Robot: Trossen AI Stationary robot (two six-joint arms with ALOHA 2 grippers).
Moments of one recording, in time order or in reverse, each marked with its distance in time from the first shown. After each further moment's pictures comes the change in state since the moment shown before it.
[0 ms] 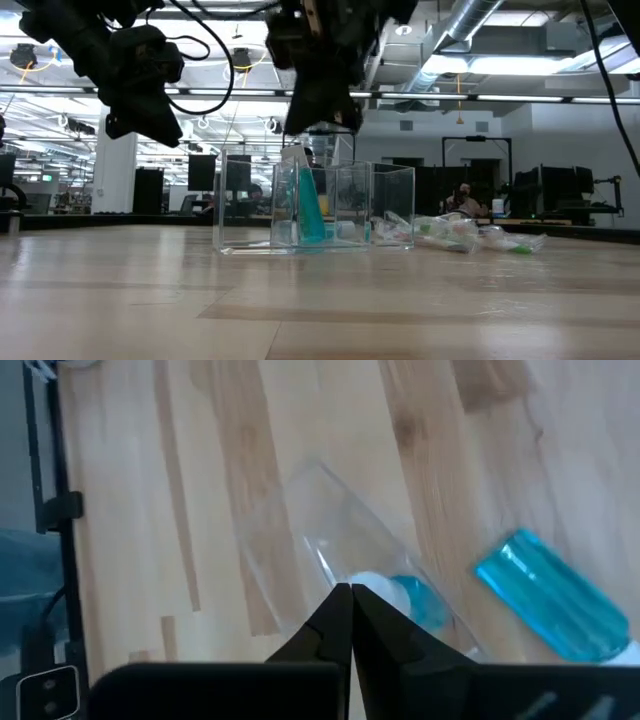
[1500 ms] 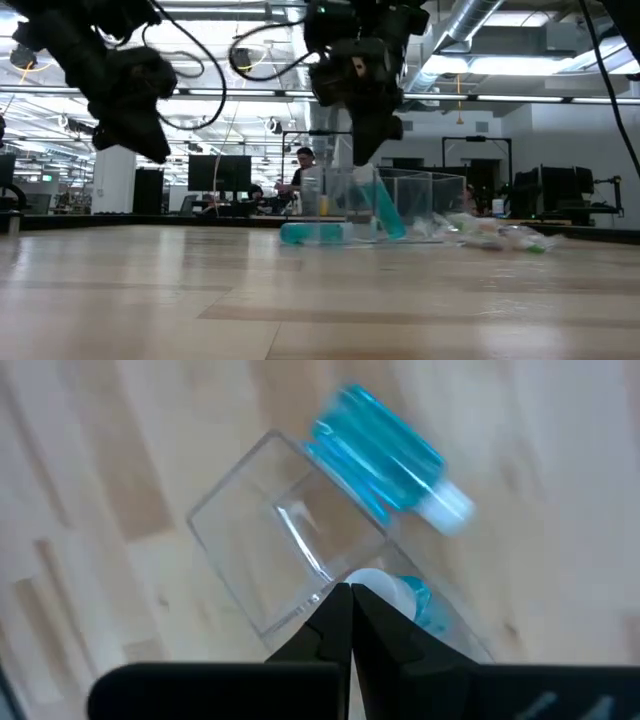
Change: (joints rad) left arm 0.021 -0.012 -0.049 -0.031 0.003 -0.053; right arm -0.144 -0.046 -0.044 -0.293 0.042 -0.105
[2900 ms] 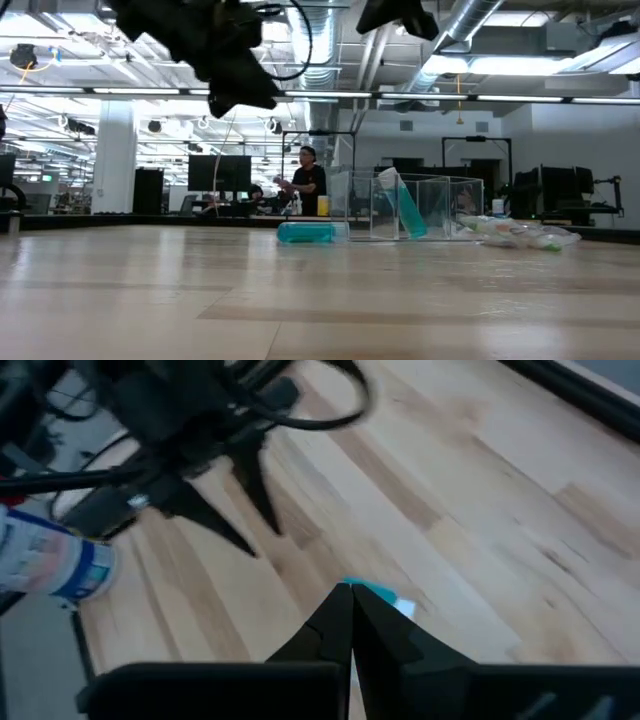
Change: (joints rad) left arm 0.005 0.443 0.316 0.379 0.205 0.345; right arm 0.030 -0.429 0.002 0.113 0.282 0.343
